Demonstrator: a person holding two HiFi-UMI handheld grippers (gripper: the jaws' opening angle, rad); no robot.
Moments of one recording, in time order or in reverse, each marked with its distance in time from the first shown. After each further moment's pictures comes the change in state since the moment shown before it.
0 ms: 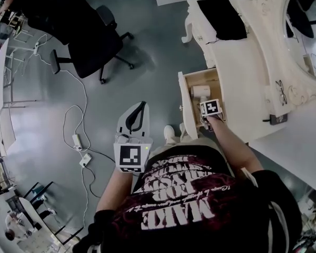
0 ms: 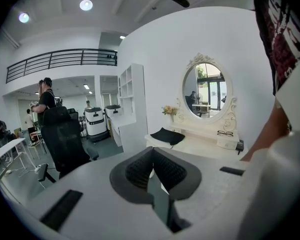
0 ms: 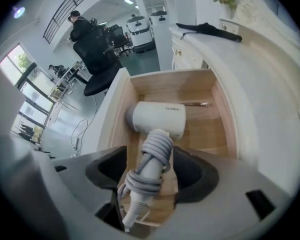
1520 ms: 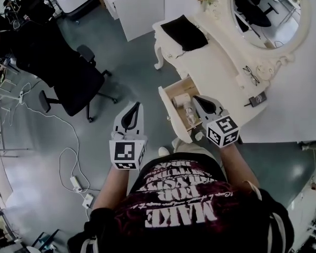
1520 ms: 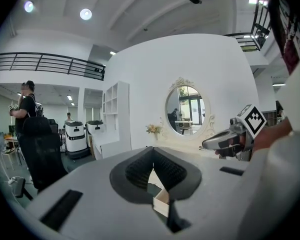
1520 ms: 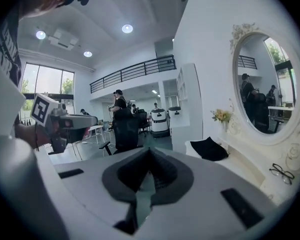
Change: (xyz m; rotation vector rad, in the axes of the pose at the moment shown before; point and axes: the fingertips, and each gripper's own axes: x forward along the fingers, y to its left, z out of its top) left arm -0.035 -0.016 0.044 0.038 -0.218 -0.211; right arm -0.388 0.136 0.085 -0.189 -0.993 0.078
